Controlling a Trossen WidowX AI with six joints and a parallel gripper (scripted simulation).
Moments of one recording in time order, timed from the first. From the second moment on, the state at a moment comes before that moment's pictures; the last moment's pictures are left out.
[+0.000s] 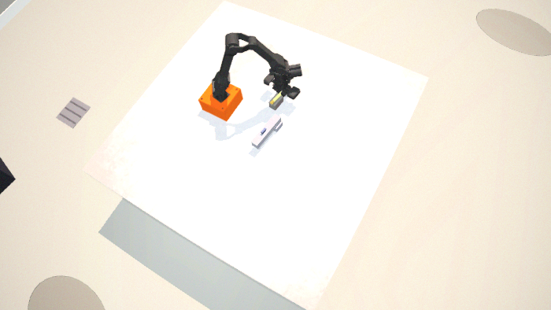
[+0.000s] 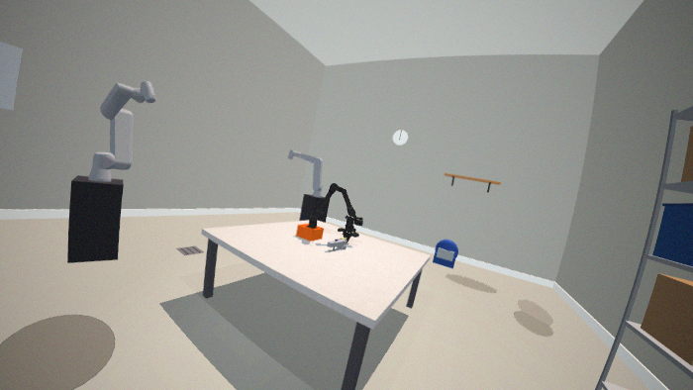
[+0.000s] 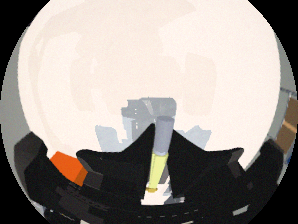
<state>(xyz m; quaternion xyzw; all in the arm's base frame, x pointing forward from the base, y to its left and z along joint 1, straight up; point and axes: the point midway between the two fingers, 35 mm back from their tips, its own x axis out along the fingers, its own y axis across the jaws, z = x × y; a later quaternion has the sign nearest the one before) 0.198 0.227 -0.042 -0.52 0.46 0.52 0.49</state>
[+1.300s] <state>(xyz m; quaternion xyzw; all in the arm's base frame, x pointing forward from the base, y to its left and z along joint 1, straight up) 0.198 0.227 -0.042 -0.52 0.46 0.52 0.49</state>
